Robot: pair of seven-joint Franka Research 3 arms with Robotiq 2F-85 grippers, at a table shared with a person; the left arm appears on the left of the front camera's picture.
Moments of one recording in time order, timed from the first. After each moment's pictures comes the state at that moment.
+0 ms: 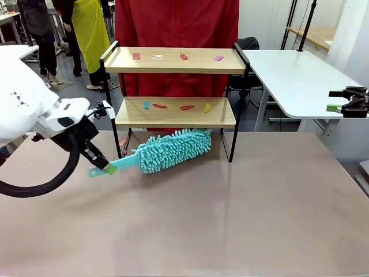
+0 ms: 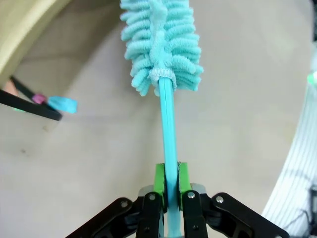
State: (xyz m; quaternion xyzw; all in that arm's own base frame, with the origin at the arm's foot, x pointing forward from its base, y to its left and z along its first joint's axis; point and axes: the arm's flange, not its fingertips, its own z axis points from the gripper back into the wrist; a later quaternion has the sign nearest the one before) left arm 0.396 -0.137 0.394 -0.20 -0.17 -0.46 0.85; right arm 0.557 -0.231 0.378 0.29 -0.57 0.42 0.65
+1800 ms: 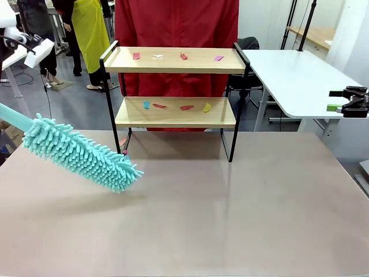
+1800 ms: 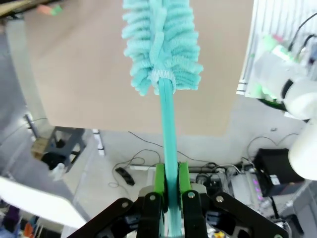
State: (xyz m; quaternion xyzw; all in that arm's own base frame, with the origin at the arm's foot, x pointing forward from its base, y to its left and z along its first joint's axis) left arm 0.355 -0.076 0.625 0.10 0.09 -0.66 0.74; right arm 0.557 -0.231 0.378 0.29 -0.57 0.42 0.65
